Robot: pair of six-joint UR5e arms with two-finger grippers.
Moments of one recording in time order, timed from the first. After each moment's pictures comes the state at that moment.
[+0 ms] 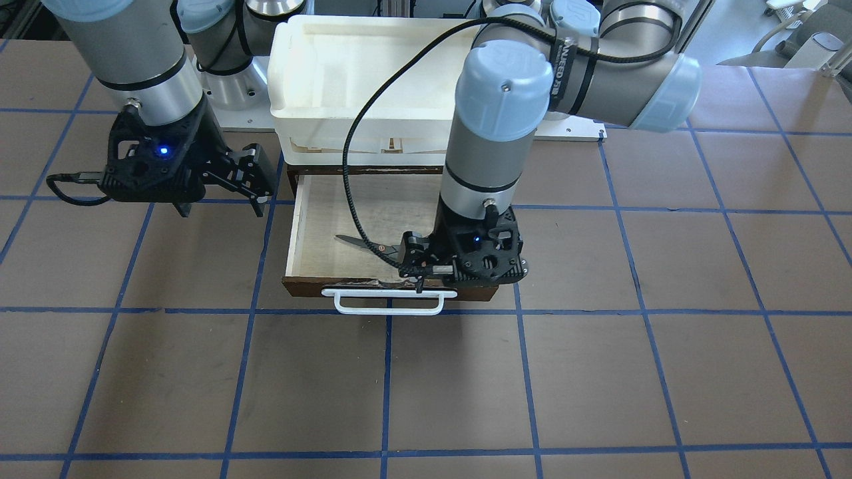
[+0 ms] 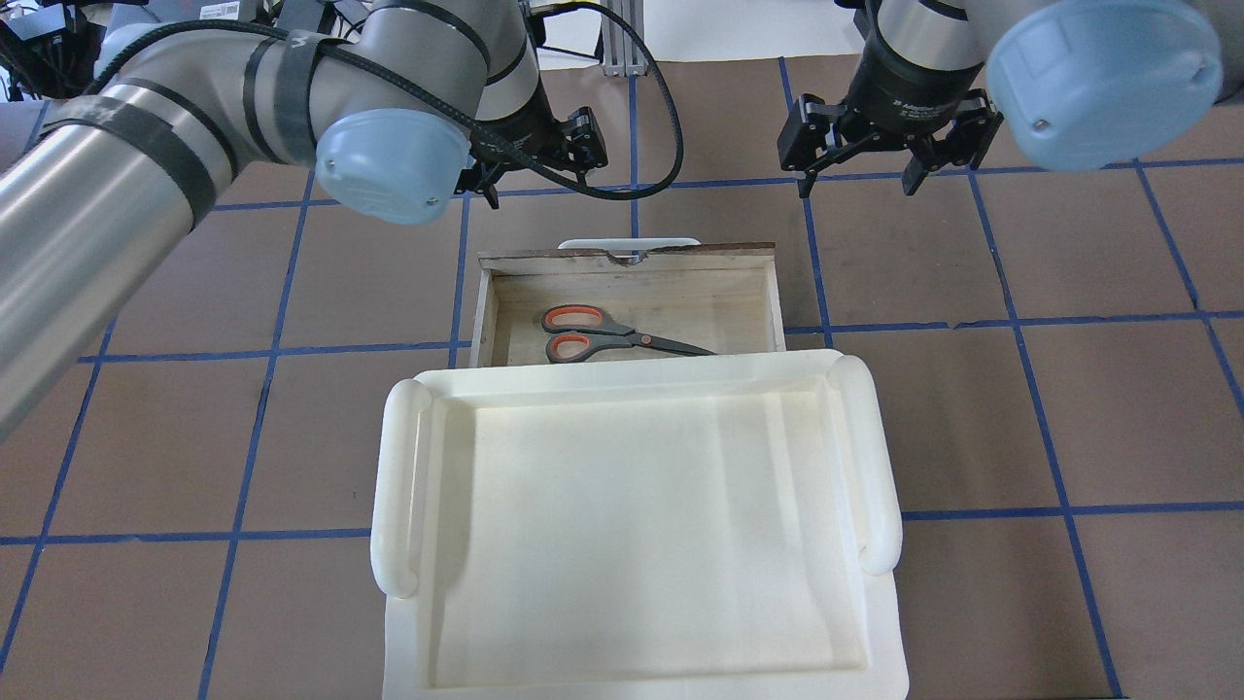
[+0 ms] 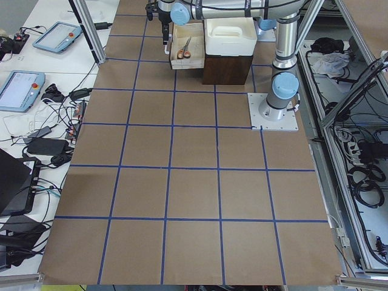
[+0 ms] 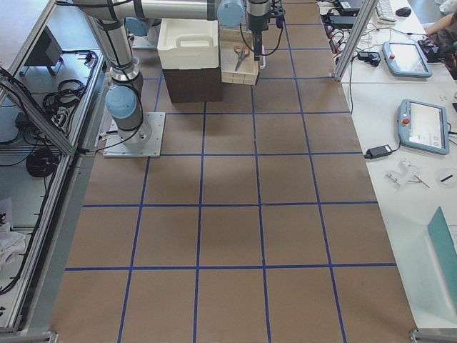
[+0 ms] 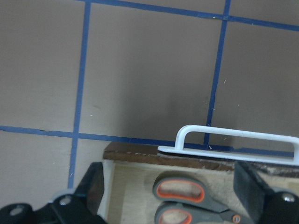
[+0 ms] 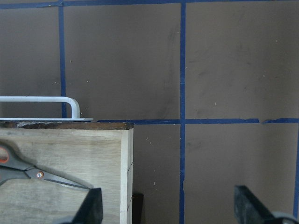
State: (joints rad) left arm -1.83 -1.93 -1.45 -1.18 1.58 -0.39; right arm 1.62 -1.49 1.54 -1.70 -1.55 0.06
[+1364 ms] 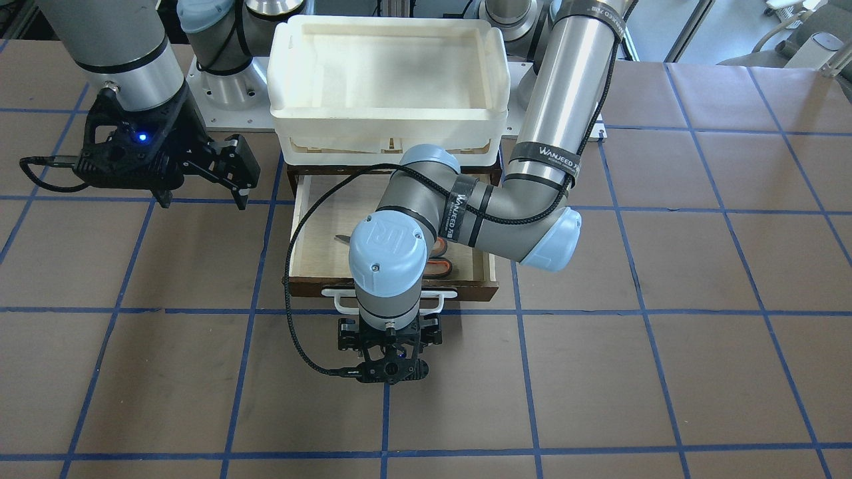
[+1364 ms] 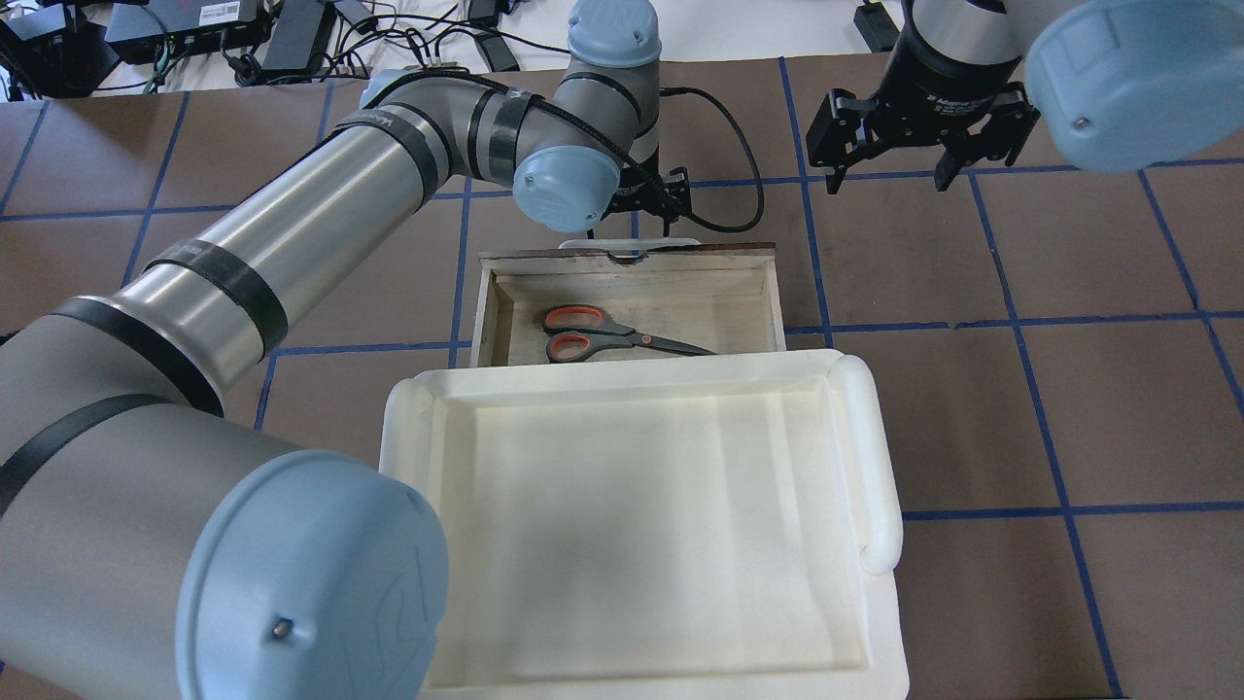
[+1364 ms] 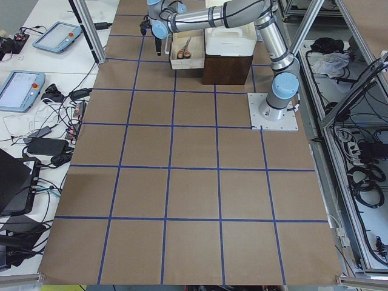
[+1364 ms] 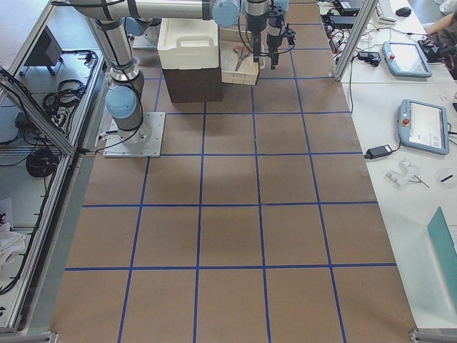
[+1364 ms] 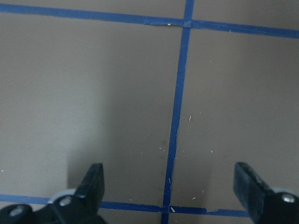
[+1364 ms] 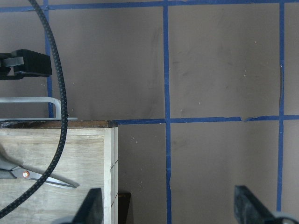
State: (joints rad) left arm -1.92 -2.25 -1.28 -1.16 1.59 -0.41; right arm 1.60 -1.51 1.55 -1.69 -1.57 0.05
